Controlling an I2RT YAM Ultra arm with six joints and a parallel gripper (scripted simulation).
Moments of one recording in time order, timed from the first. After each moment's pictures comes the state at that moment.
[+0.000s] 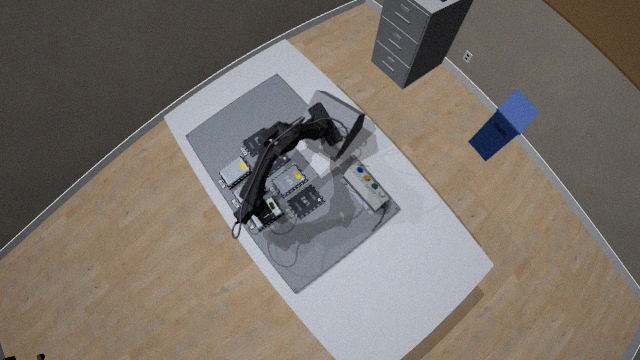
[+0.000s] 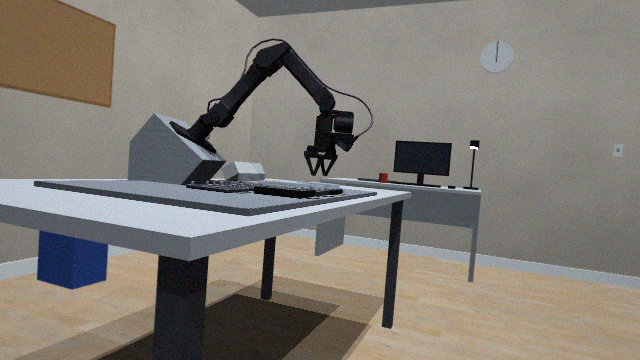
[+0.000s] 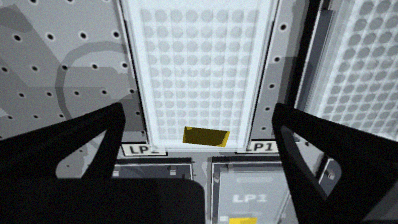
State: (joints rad) arm 0.45 1.57 1.47 -0.82 -0.02 0.31
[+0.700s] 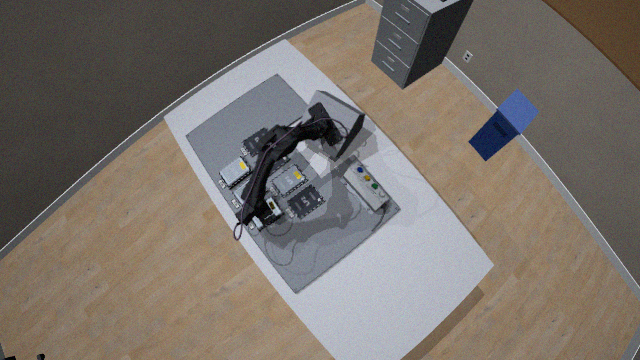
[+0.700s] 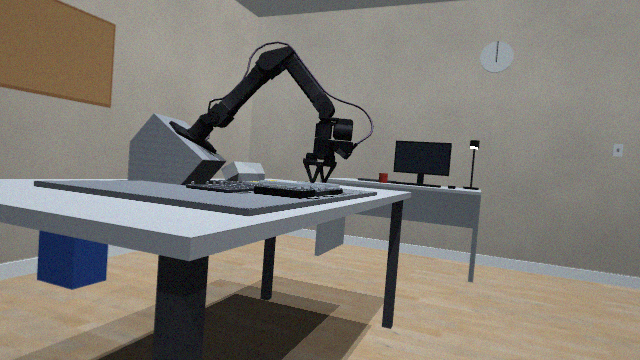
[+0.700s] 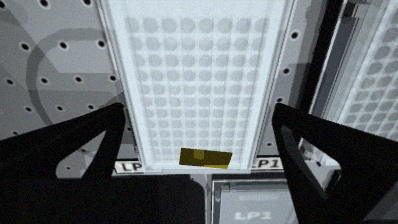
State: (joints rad) arm 0.45 1.62 1.45 -0.75 -0.02 0.31
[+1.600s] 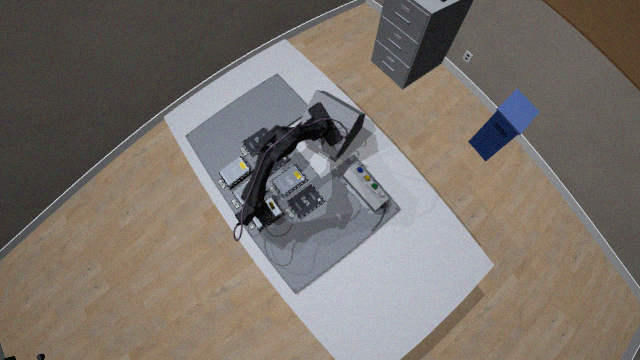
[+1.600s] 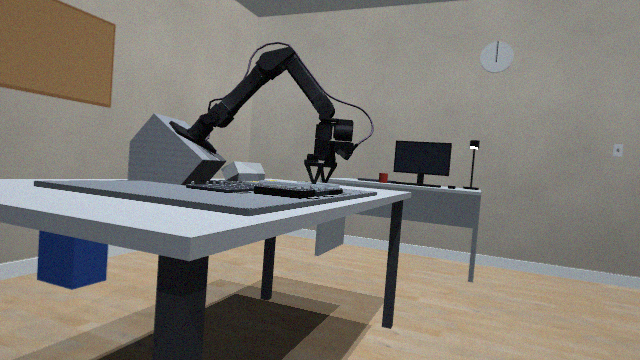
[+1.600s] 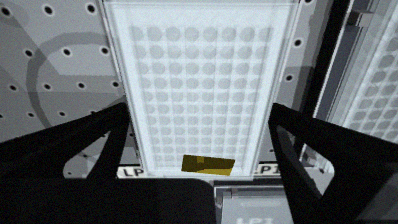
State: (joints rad) arm 0.45 1.63 1.45 -0.73 -0.02 0.32
